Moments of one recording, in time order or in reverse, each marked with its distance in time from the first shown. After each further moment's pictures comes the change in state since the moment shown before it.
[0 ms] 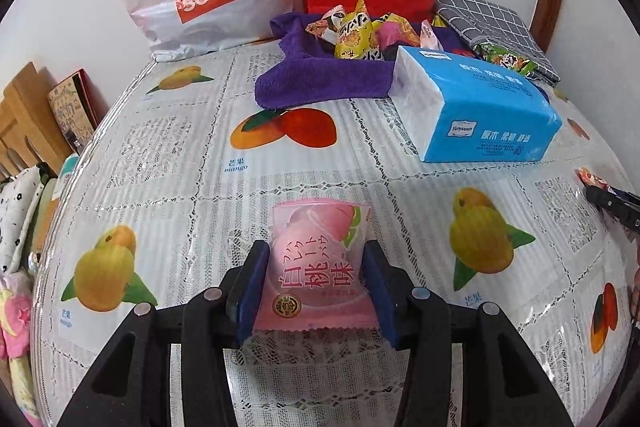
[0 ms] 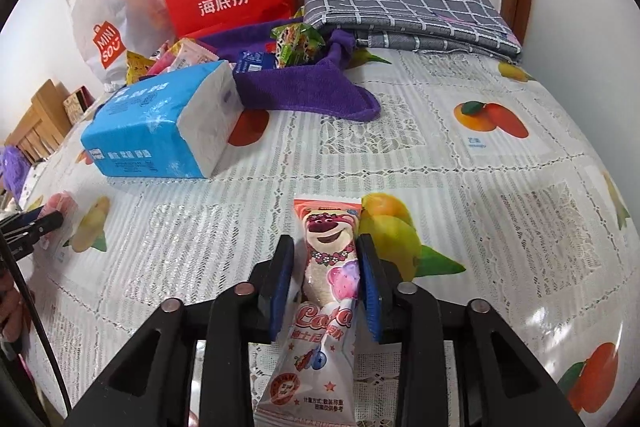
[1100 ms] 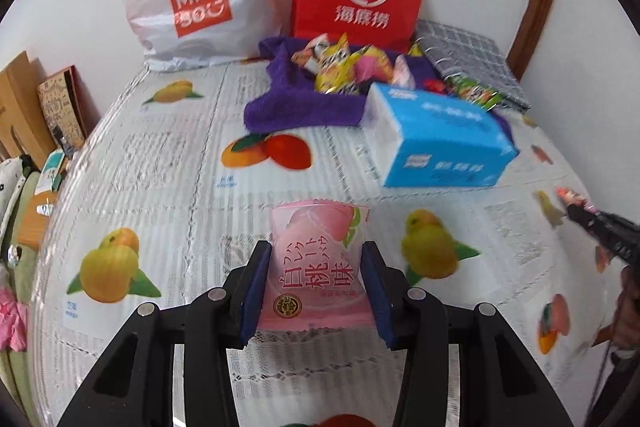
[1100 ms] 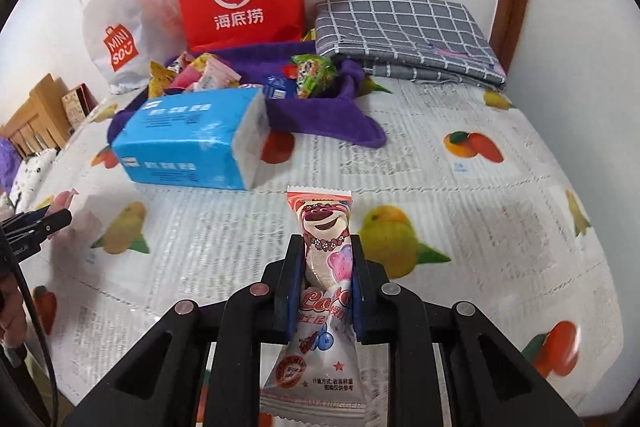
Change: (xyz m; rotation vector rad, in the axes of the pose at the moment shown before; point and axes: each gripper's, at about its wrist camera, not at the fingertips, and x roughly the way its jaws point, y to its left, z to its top) left arm -0.040 0.005 0.009 -0.039 -0.050 -0.115; right arm -0.052 0.039 0.004 -0.020 -0.022 -0.079
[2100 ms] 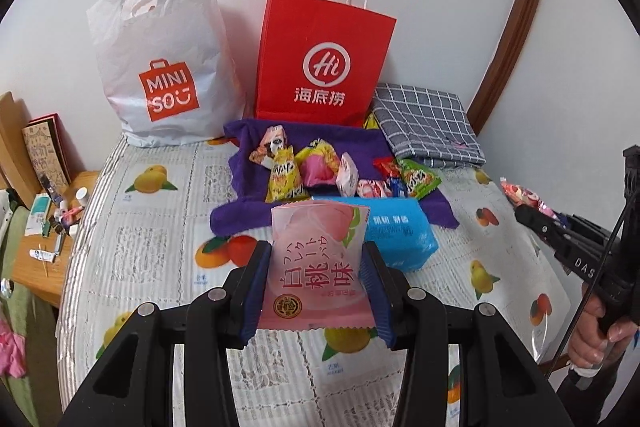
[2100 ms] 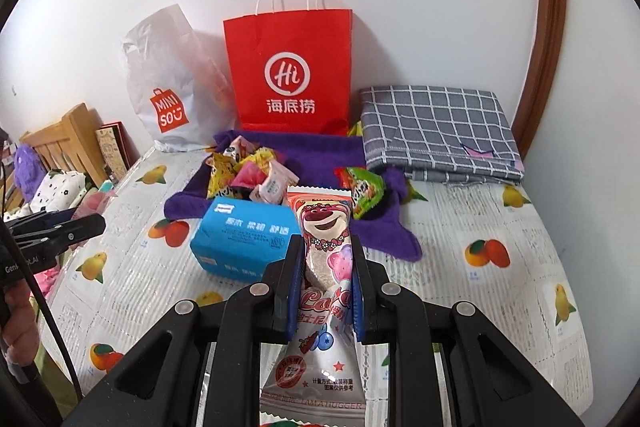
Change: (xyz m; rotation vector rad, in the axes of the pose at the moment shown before) left arm -0.063 -0.026 0.089 -0.012 -0.090 -0.105; right arm -0.067 0.048 0.091 -0.075 -0.149 0.060
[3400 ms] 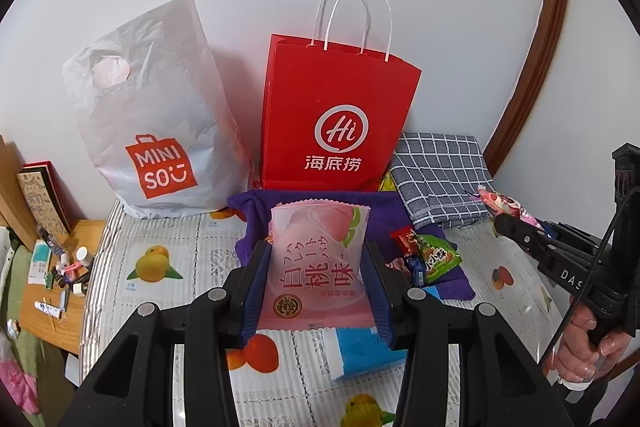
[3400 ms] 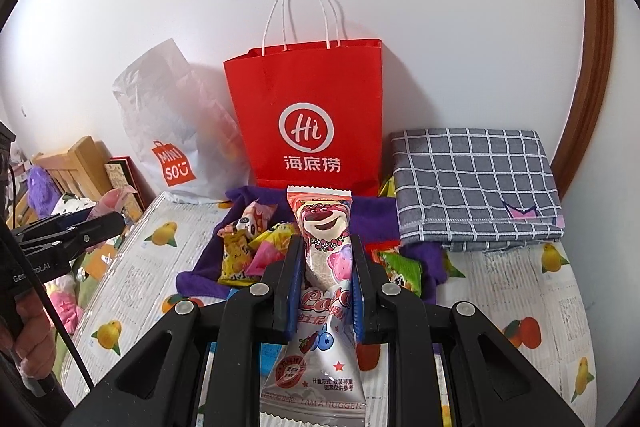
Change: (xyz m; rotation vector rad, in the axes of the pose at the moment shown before) left arm 0.037 0.009 0.099 0.011 -0.059 0.019; right arm 0.061 0.008 0.099 0.010 -0.027 0.080
